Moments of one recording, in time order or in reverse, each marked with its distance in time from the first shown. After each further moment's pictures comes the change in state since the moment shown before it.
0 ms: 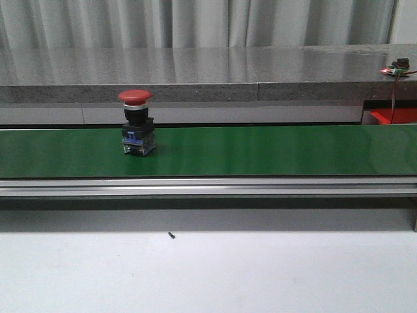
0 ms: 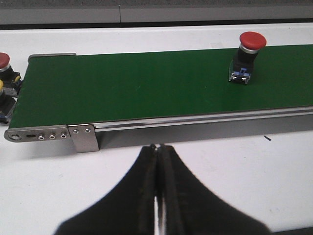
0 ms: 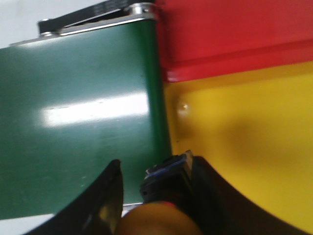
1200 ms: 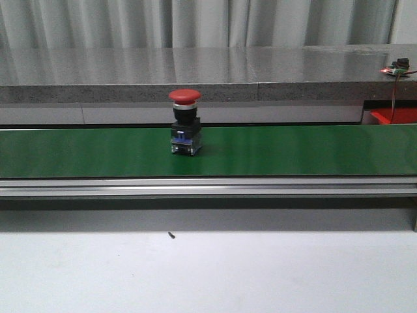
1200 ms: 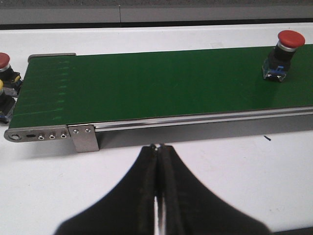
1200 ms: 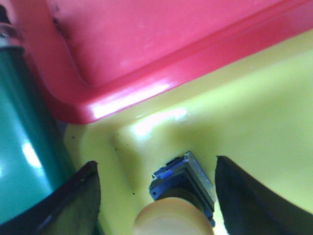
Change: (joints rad) left arm 0.000 0.000 0.000 0.000 0.000 0.000; right arm -0.129 0.194 0.086 0.103 -0.237 0.002
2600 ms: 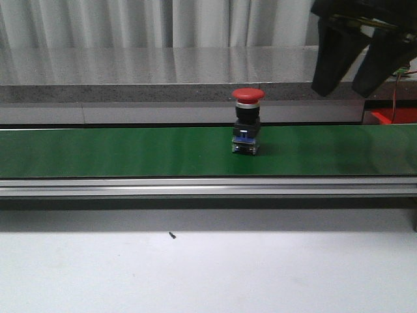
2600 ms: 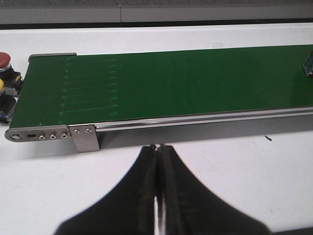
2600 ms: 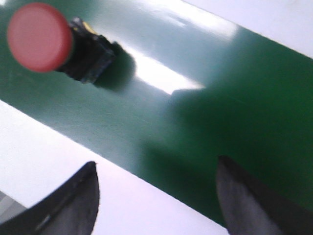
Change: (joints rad) left arm 0.000 0.000 0.000 0.000 0.000 0.000; right arm 0.670 -0.086 -0.252 -0.042 0.340 -0.141
